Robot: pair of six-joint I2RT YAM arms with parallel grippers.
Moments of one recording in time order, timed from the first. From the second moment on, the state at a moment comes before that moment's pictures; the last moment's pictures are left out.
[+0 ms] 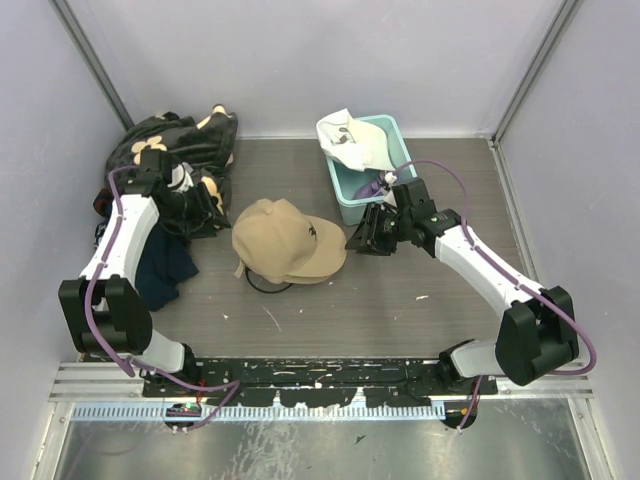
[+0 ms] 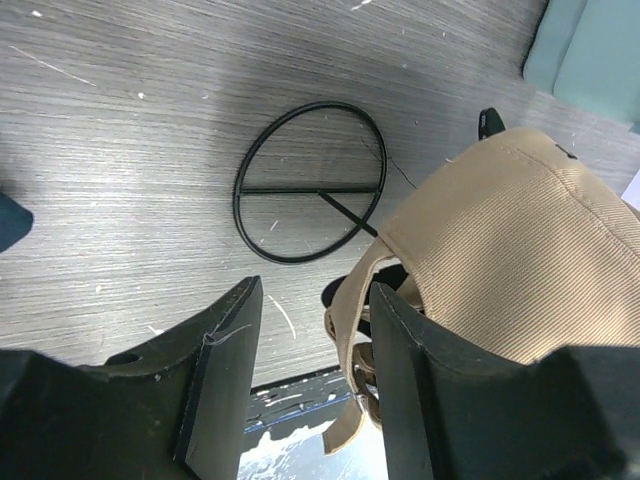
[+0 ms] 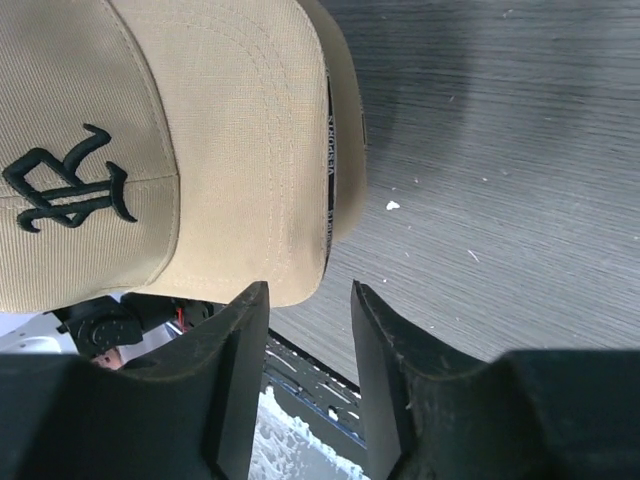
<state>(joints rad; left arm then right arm) 0.02 1.50 1.31 -0.94 0.43 -0.43 0.40 1.35 1.01 -0.49 -0.44 0.66</state>
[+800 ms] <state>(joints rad) 0.08 1.48 1.42 -0.89 0.46 -0.51 0.40 1.80 1.82 -0.74 -0.05 0.41</state>
